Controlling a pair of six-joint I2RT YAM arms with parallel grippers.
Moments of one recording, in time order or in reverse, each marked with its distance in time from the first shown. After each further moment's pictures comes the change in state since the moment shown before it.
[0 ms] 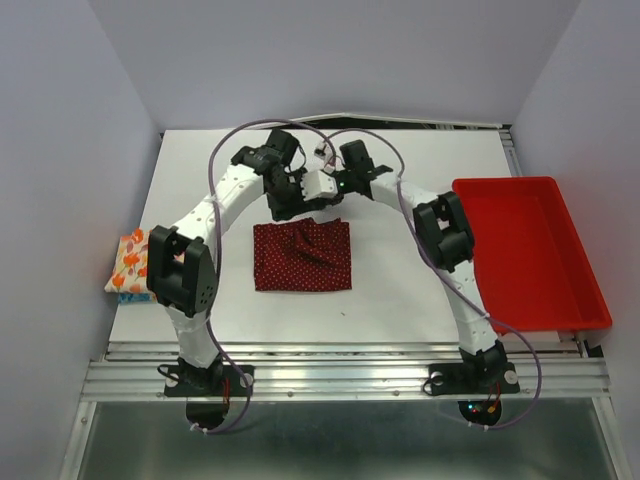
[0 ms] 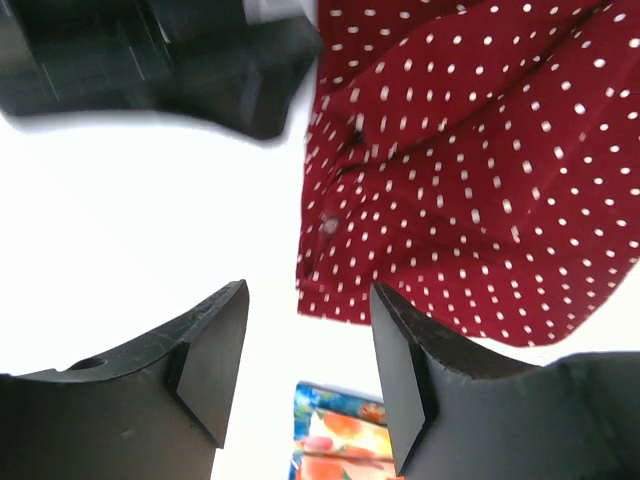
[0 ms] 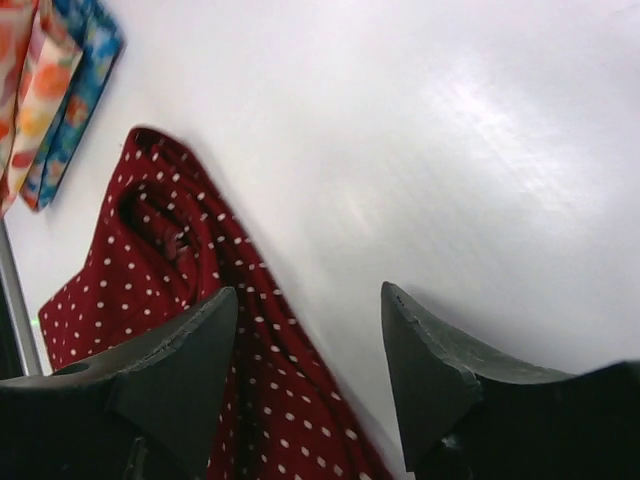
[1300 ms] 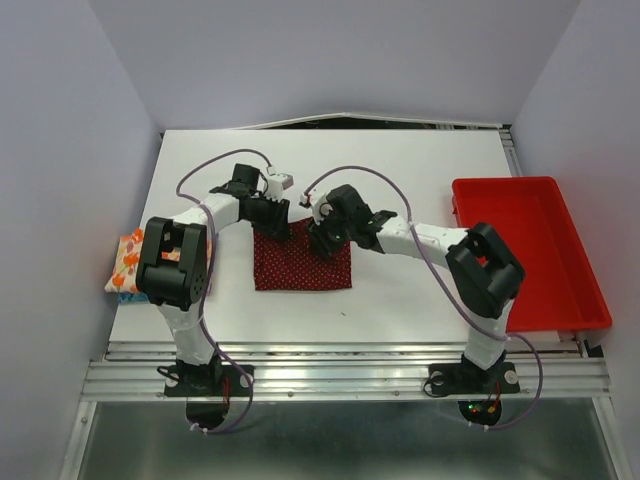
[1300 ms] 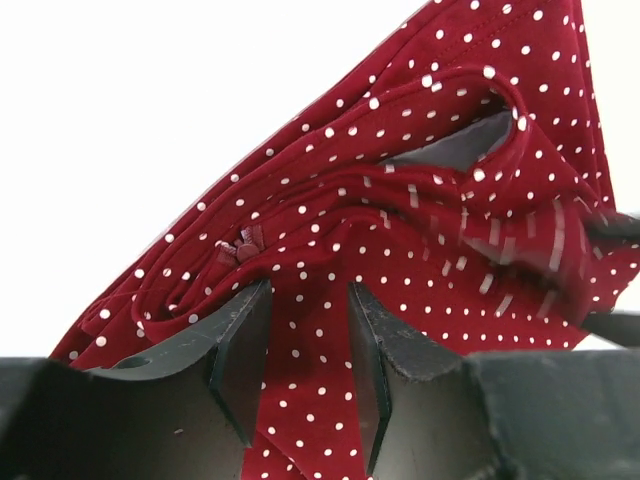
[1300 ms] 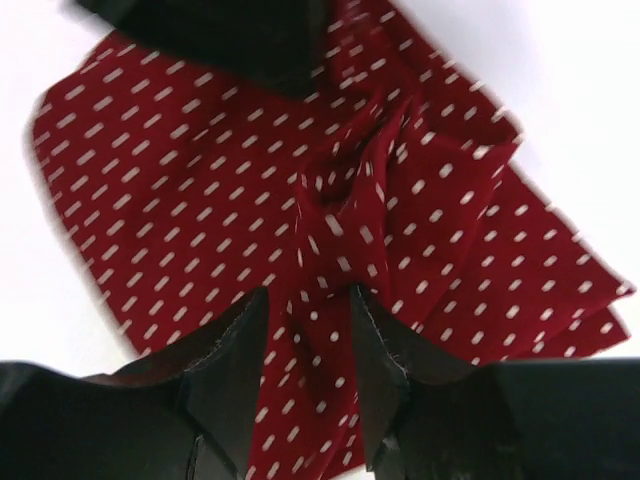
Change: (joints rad) left arm 0.233 -0.021 -0.482 0.565 0.315 -0.831; right arm 0.250 -0.597 -0.689 0.097 0.447 -0.238
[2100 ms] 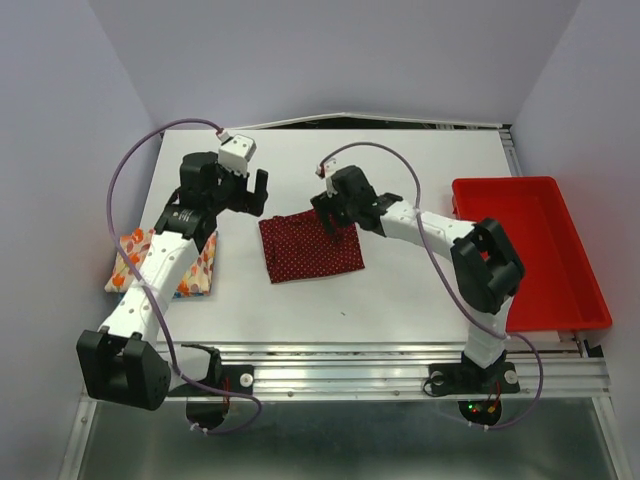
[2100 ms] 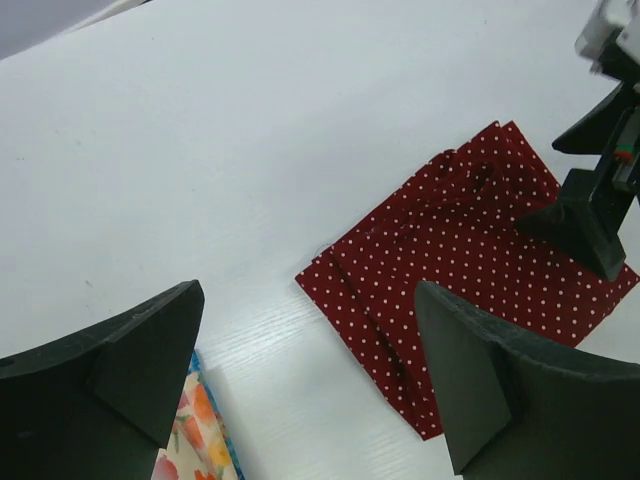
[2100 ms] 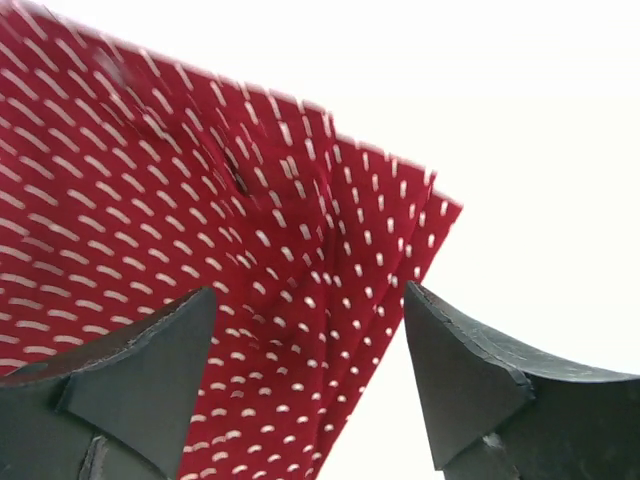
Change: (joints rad) left arm 0.015 -0.616 -0.098 0.089 -0.317 0.001; right arm -0.061 0.060 0.093 -0.024 0.447 0.079
